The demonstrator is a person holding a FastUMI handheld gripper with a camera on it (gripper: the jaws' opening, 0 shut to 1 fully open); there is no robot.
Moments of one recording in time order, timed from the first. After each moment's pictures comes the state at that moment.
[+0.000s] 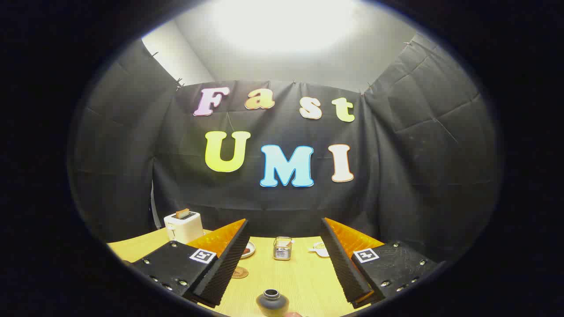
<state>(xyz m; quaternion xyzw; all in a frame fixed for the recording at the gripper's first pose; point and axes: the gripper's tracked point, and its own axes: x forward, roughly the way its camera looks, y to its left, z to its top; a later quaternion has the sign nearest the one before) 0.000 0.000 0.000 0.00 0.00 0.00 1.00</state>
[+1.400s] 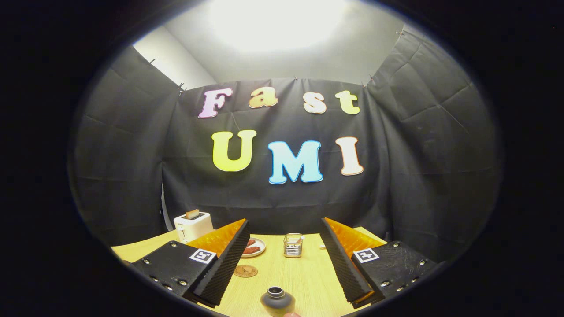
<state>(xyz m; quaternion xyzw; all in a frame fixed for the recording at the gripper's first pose) 0.004 0.004 -0.025 0.02 0.01 0.04 1.00</state>
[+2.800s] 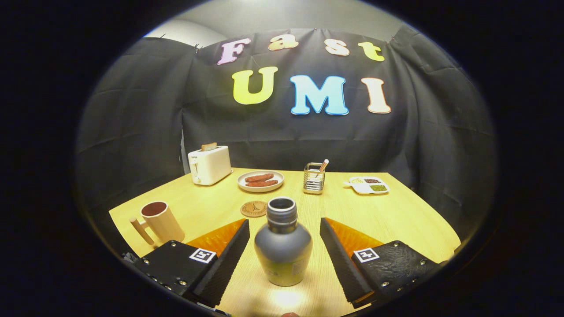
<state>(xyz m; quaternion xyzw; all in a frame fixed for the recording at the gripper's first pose) -0.019 0.026 -0.210 0.00 0.19 0.13 0.97</state>
